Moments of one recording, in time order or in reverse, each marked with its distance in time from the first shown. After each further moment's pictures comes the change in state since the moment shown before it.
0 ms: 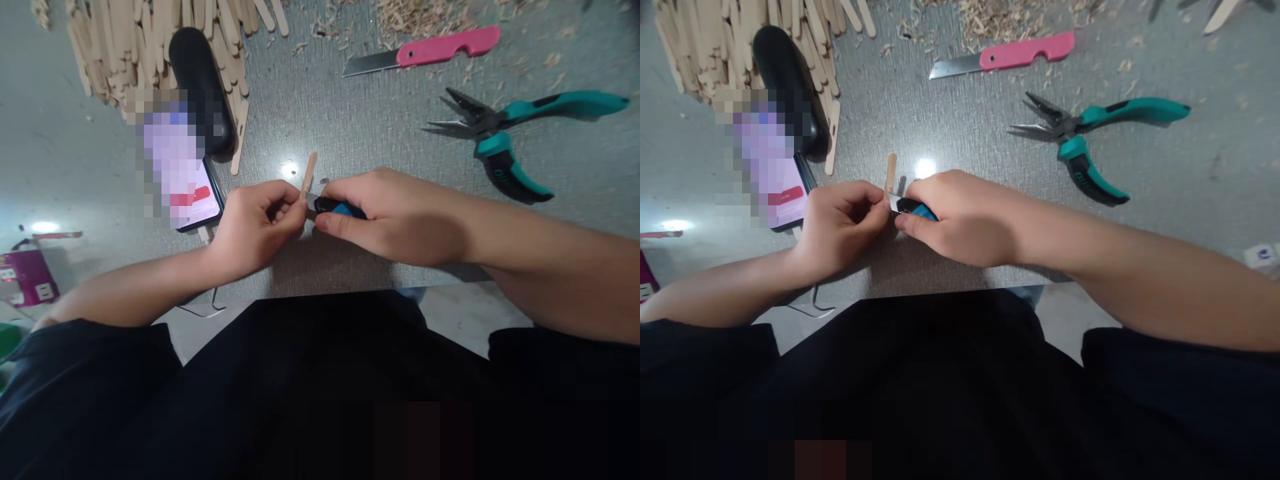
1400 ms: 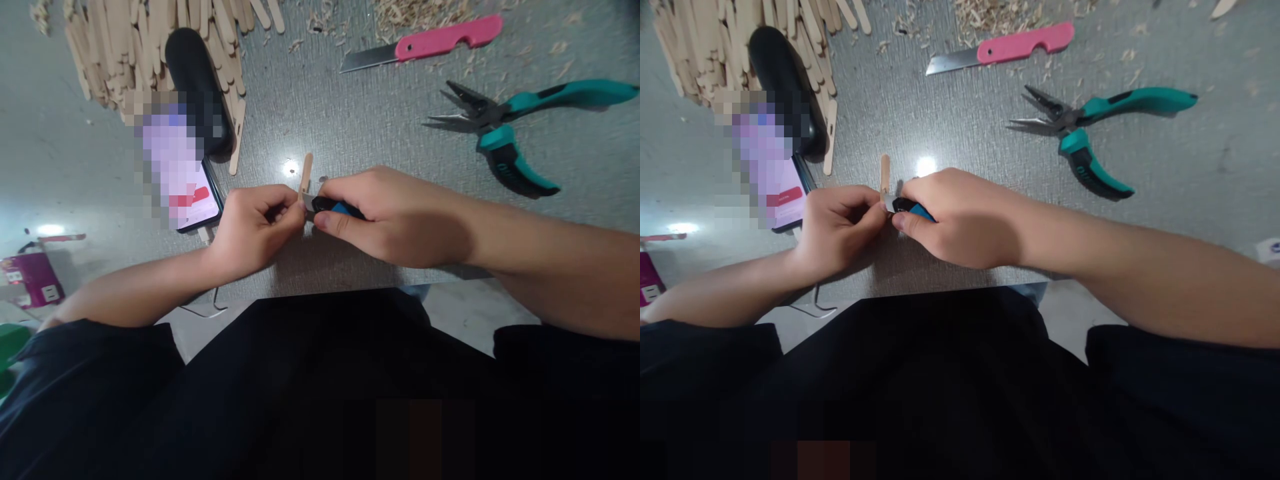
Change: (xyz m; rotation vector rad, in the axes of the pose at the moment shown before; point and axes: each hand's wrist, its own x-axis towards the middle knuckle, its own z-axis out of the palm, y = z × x) left_hand -0.001 0.001 -0.002 -0.013 -0.039 0.029; right_hand 0.002 0.003 0.004 -0.006 0.019 -0.030
